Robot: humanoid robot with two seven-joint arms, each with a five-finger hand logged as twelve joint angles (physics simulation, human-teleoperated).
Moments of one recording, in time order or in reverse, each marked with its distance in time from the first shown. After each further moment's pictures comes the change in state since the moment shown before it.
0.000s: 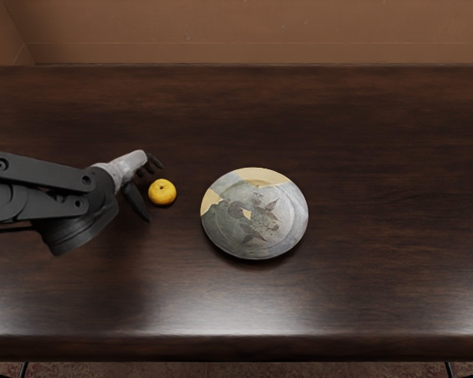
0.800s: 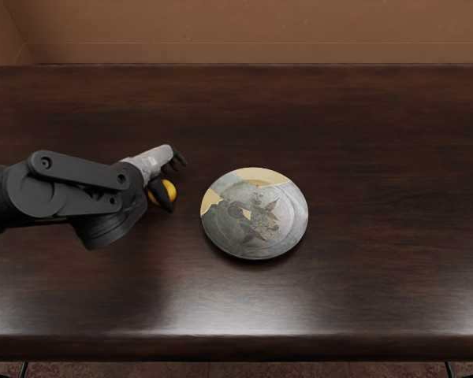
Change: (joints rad) left arm 0.002 -0.131 -0.008 0.097 -0.021 0.000 -0.001; right arm 0.000 0.000 0.000 0.000 0.000 0.000 0.000
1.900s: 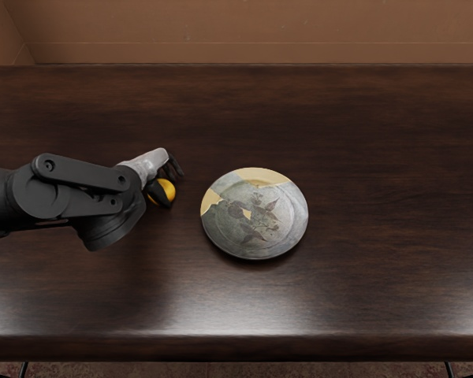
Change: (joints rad) left arm 0.030 -0.012 0.002 0.041 -0.017 0.000 0.000; right arm 0.000 0.000 0.000 0.000 0.000 0.000 0.000
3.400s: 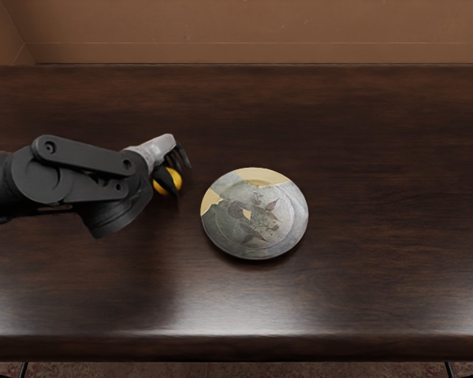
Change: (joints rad) left arm -0.091 -0.009 0.004 -0.032 -0.054 0.000 0.008; right arm 0.000 0.000 0.000 0.000 0.000 0.000 0.000
